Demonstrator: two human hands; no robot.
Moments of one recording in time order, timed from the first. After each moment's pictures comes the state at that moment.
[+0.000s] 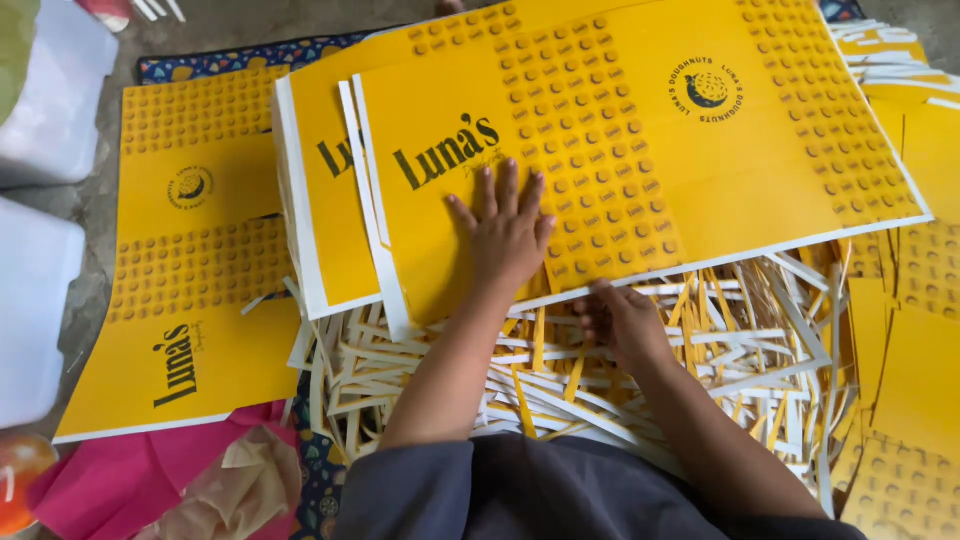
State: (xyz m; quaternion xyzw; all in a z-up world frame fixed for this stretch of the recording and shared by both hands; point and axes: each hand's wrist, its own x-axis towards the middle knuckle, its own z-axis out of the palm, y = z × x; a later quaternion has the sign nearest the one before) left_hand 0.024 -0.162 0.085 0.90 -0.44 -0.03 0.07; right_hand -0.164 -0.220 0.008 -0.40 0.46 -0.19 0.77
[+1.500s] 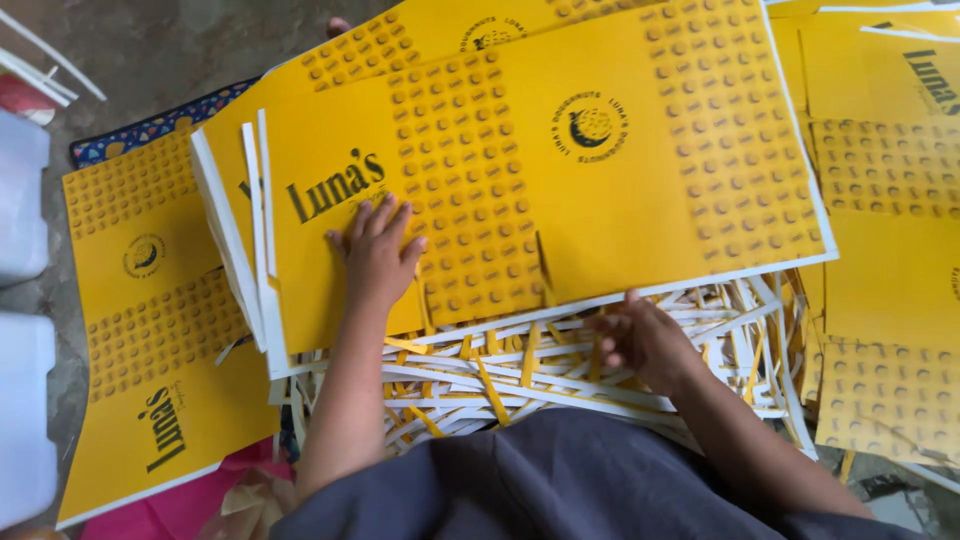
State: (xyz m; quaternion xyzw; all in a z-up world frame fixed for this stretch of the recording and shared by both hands) left_hand 0.091 -0.093 0.044 0.86 -0.49 -0.02 0.12; right_hand -0.292 -0.213 0.003 -0.31 0.46 -0.19 0.81
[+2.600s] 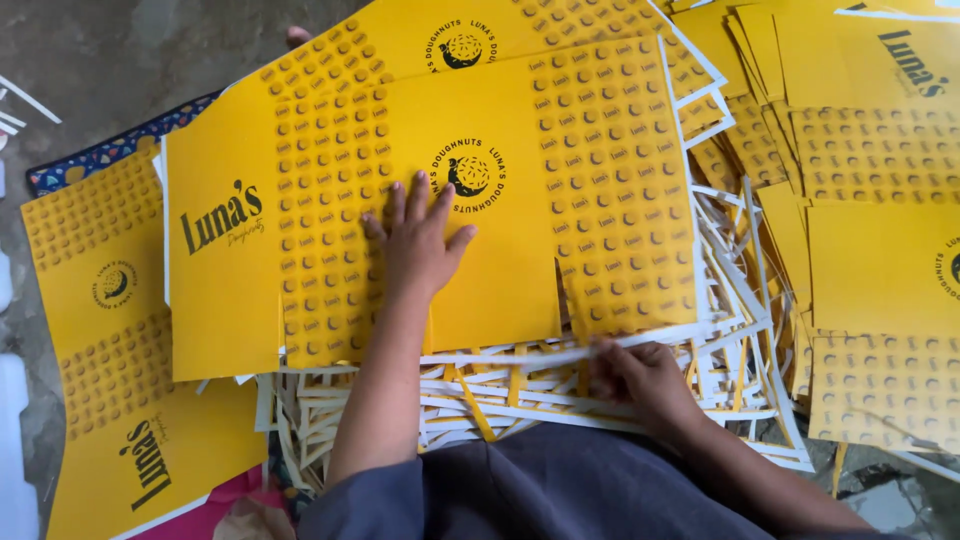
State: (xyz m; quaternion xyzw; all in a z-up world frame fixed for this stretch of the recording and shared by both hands) left_hand 0.020 -0.172 0.099 0.85 -0.51 -0.11 0.07; right_hand -0.301 -0.178 0.038 -0.43 0.55 -0.18 0.70
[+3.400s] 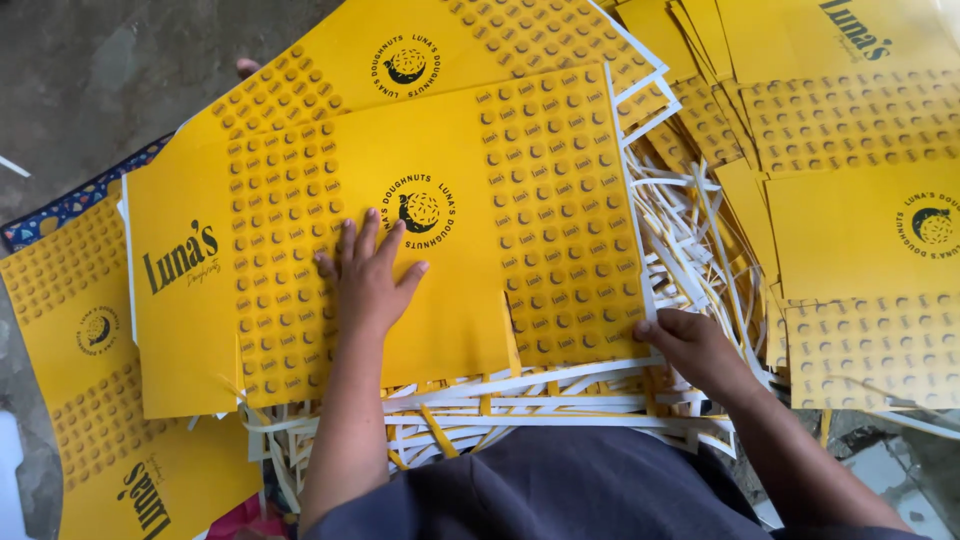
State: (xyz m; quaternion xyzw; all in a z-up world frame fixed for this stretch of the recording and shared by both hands) left_hand 0.027 -0.144 0.089 0.85 -0.52 -0.10 0.06; right_hand -0.379 -0.234 0.049 -0.64 0.56 -0.05 0.52
